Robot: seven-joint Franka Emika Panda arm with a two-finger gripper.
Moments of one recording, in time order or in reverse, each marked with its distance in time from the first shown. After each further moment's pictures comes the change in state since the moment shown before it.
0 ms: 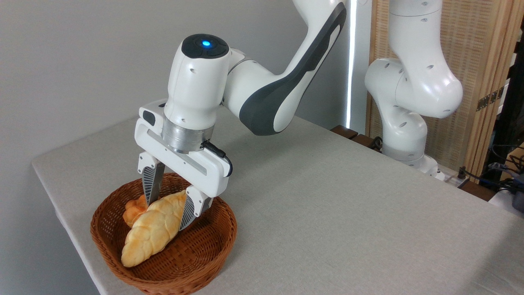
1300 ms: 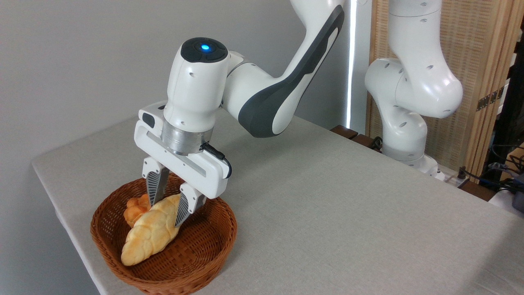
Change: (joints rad) arm 0.000 0.008 -0.005 0.000 -0.013 0.004 0.000
